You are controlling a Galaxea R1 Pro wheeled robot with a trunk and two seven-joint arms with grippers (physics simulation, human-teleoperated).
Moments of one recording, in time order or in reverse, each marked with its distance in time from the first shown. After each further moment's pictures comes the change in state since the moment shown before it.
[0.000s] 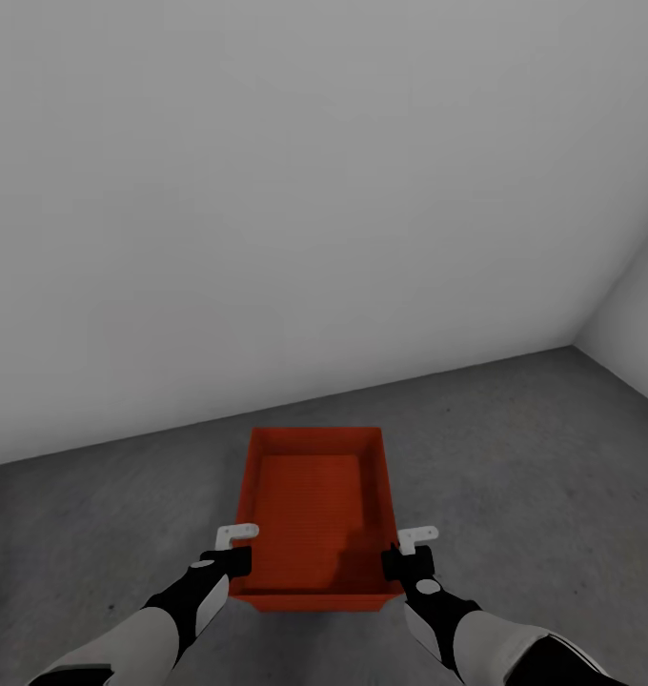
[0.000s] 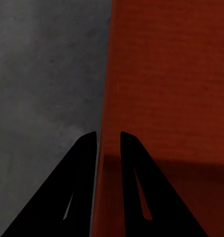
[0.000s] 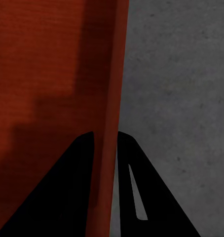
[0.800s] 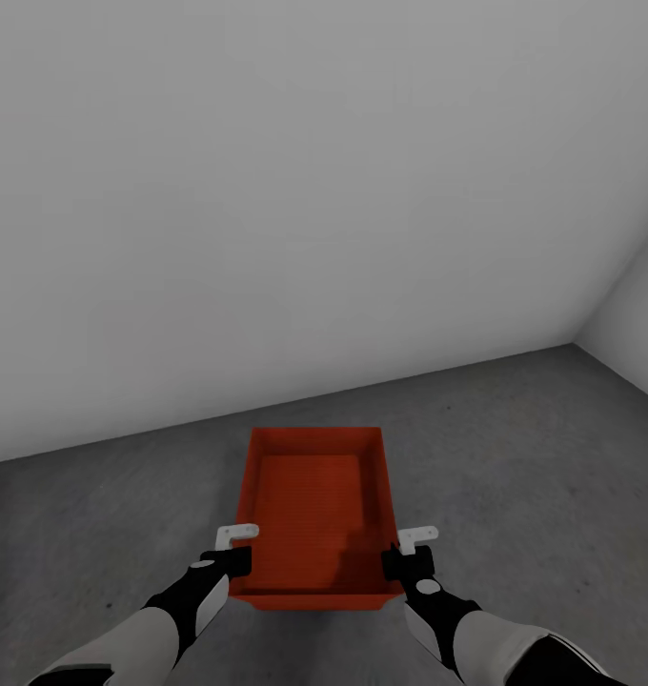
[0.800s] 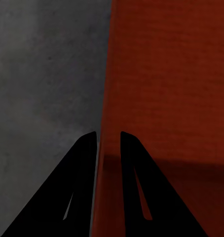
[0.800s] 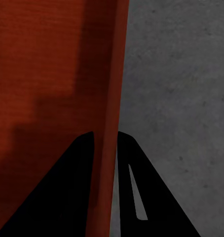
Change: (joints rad) left arm 0.000 0.000 0.001 0.001 0.000 -0.002 -0.001; right arm 0.000 0.000 0.000 0.000 0.001 0.000 -0.001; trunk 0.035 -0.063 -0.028
